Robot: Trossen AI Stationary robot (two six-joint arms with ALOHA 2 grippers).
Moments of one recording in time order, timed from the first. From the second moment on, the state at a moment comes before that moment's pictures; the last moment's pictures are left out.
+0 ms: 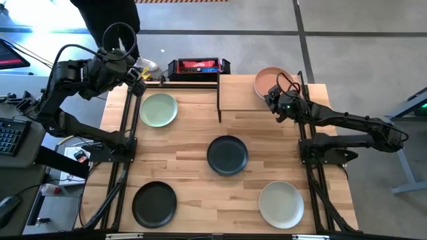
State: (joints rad) left arm 0.29 1.20 1.92 -1.50 -0.74 -0.16; right arm -0.40 0.92 0.65 -0.30 0.45 1.78
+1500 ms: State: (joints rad) left arm 0.30 1.35 1.47 -1.54 -0.51 -0.57; right arm -0.38 0.79 0.65 -0.11 0.04 1.14
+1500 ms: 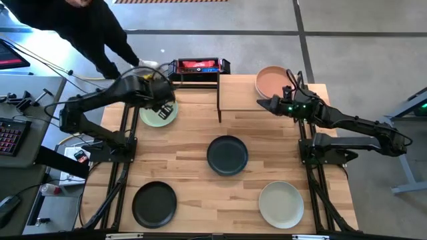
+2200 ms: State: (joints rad) left arm 0.35 1.38 1.04 -1.12 -0.36 -0.60; right arm -0.38 0.79 0.65 -0.13 -0.19 0.92
